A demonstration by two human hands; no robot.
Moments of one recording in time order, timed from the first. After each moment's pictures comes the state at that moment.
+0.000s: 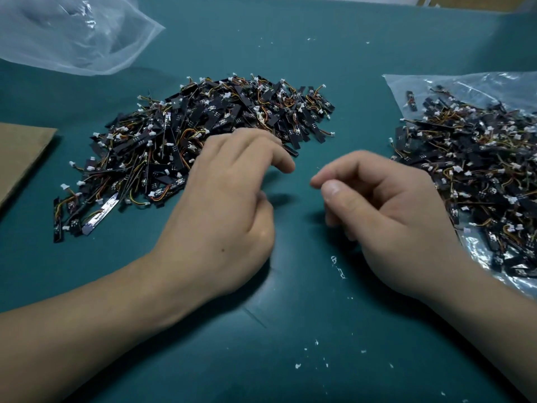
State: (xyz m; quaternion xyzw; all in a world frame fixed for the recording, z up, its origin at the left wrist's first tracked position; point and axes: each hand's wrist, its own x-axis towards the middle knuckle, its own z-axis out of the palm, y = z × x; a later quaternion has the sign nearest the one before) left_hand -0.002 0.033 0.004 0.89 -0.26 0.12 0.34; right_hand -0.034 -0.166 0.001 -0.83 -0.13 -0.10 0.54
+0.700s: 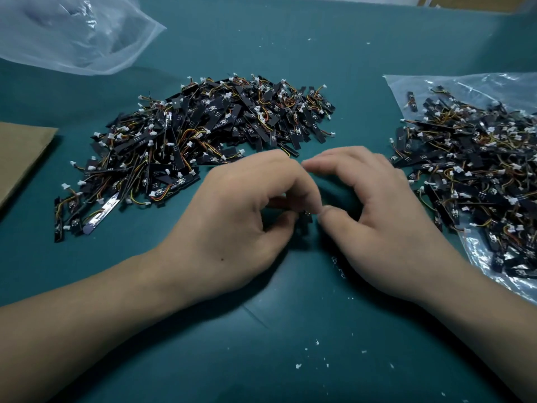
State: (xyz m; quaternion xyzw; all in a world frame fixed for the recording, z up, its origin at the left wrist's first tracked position) left_hand 0.000 0.033 0.004 0.80 -0.39 0.08 0.44; right_hand -0.031 -0.162 0.005 -0.95 -0.10 -0.08 0.30
